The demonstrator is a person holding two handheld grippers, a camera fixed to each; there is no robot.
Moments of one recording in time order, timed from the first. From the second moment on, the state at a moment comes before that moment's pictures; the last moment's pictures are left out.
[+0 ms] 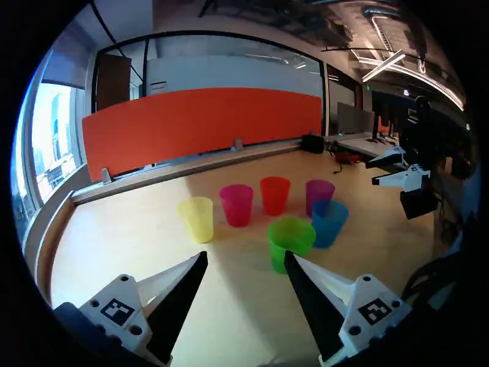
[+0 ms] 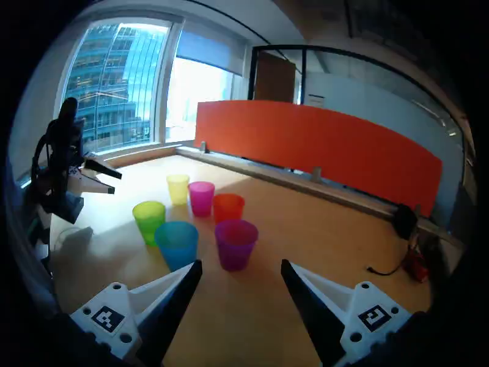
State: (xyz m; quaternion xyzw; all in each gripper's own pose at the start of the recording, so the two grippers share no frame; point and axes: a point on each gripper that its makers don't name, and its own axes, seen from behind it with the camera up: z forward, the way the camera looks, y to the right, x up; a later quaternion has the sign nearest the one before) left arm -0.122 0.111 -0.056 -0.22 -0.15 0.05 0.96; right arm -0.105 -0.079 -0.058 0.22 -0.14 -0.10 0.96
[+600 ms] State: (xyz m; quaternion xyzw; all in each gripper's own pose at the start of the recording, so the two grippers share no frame) left arm -0.053 0.073 -0.047 -0.11 -0.02 0.02 0.99; right arm -0.044 -0.039 -0.028 0.08 -0.03 -0.05 1.00
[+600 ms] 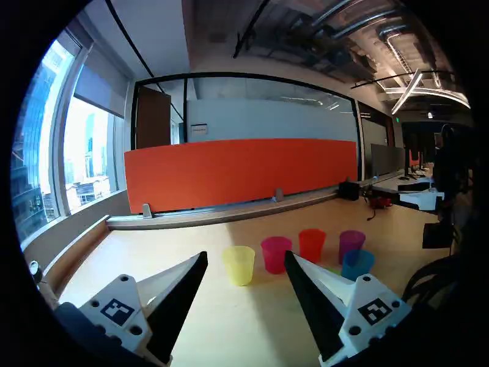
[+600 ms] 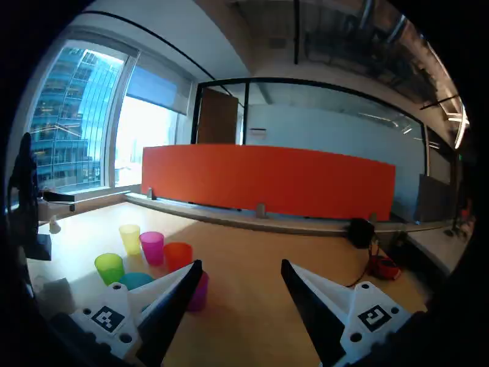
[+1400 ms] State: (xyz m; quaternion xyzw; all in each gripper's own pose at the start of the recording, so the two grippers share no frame) left arm -0.025 0.051 -0.038 -0.03 0.04 0.02 1.00; right arm -0.002 0.006 -0.047 -0.07 0.07 0.01 0.99
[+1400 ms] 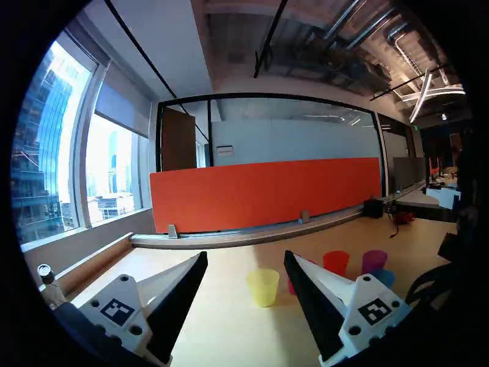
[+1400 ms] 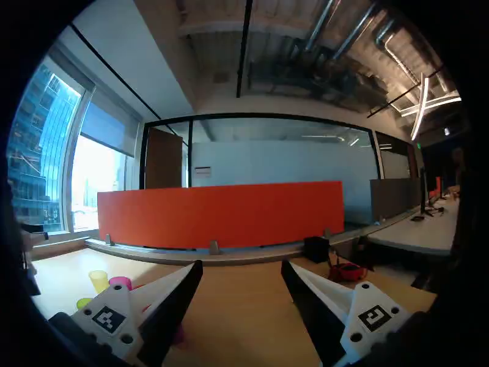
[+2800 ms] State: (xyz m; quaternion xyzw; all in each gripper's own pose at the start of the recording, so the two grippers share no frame) left arm -0.087 0.012 -0.030 0.03 0.04 0.01 1.00; right arm -0.004 -0.001 -0.050 -0.09 0.06 -0.01 0.99
